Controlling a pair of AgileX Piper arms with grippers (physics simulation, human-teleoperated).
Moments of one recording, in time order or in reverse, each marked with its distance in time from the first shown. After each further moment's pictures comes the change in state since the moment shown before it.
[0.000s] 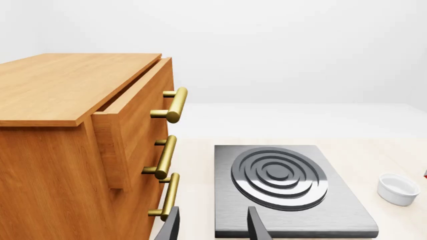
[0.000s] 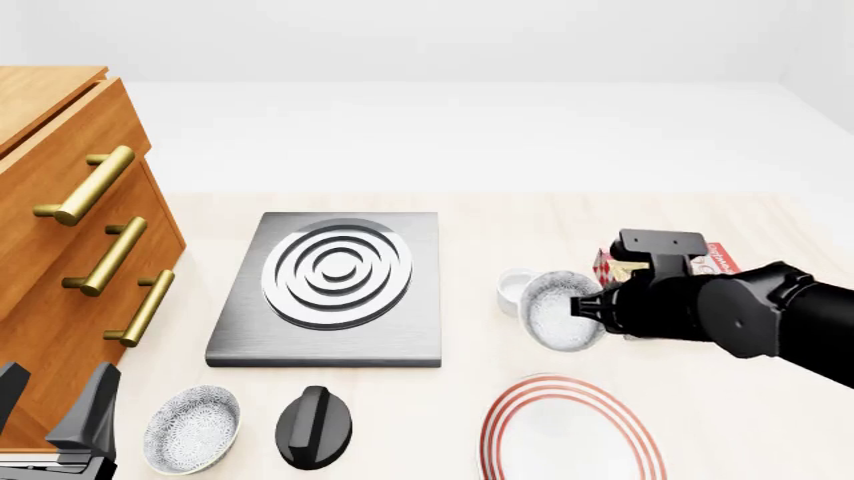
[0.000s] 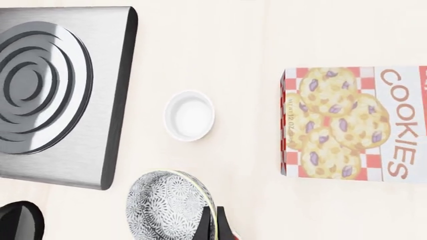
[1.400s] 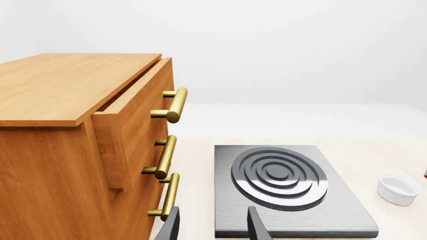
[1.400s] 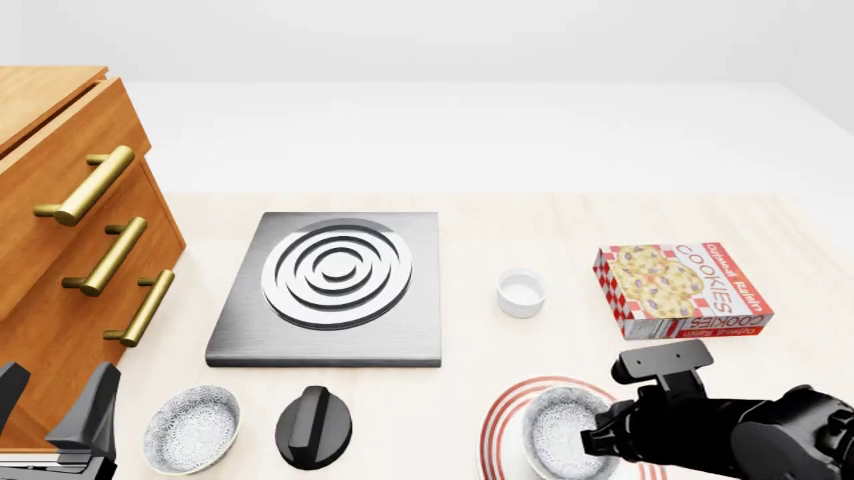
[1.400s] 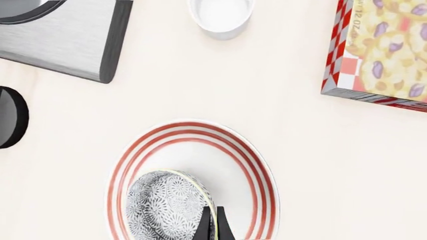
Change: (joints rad) left arm 0.000 0.000 0.000 0.000 0.000; right arm 0.163 -0.226 0.353 0.023 -0.013
